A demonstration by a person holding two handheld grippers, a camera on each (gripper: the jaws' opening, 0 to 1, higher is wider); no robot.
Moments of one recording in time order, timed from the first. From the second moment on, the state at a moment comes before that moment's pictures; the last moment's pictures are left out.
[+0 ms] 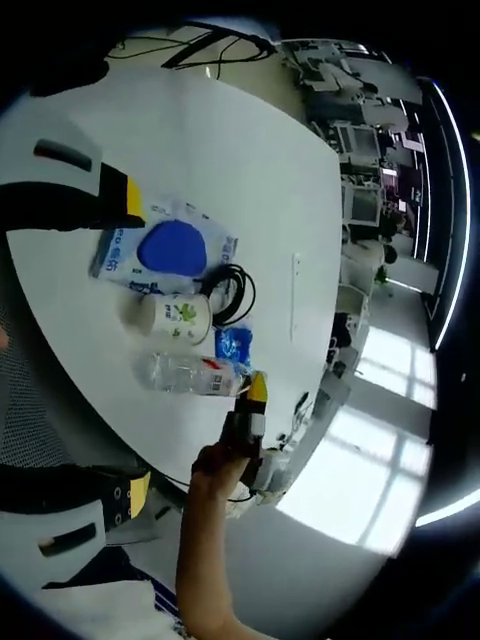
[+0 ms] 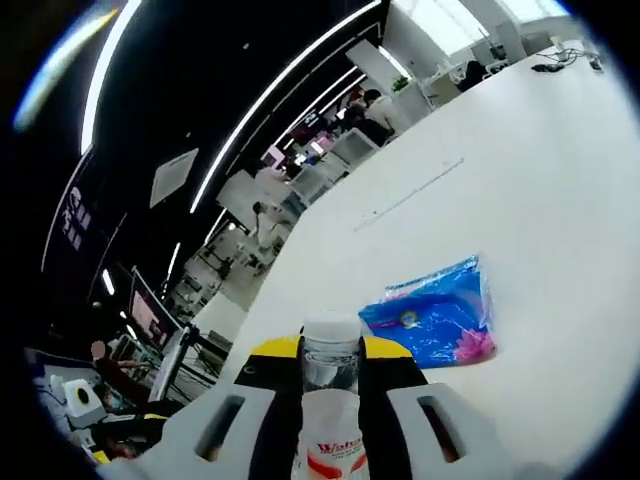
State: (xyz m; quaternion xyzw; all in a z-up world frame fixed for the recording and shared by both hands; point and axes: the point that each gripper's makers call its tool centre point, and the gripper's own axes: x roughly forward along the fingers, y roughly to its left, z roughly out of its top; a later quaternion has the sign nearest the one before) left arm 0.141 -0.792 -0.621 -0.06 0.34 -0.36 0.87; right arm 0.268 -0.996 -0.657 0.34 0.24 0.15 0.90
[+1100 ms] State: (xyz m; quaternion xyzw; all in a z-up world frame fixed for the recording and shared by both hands) left arm 0.146 -0.815 -0.615 -0.05 0.31 -0.38 0.87; right arm 0.245 -0.978 -0.574 0.22 0.16 0.22 0.94
